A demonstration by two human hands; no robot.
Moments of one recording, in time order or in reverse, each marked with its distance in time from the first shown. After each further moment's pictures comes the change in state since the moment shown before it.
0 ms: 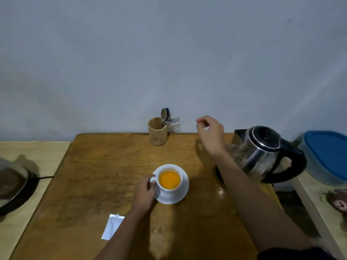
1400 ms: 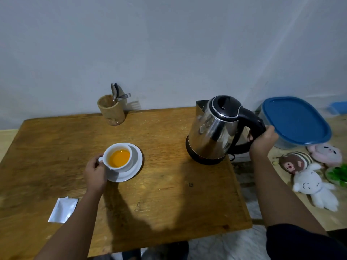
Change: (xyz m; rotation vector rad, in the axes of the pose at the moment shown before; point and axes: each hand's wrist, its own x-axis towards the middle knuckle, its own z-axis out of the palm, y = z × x) left_hand -0.004 0.004 0.042 -0.197 0.334 -0.169; right_hand -0.040 0.156 -0.211 0.507 0.666 0.335
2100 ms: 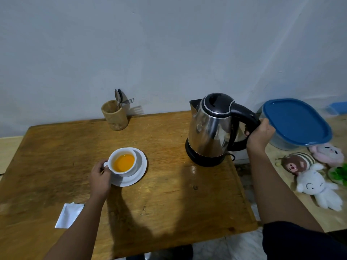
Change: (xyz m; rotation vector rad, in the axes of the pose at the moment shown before) left_hand -0.001 0.003 -0.007 0.133 -0.051 0.067; right_hand 0.010 0.009 0.023 0.074 -0.046 0.003
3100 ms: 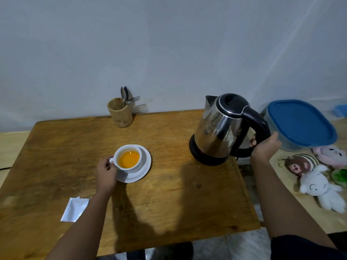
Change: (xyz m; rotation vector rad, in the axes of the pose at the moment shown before) left_hand 0.002 -0.001 -0.001 0.018 -0.003 0.010; right_hand -0.024 -0.001 -0.017 0.032 0.167 0.114
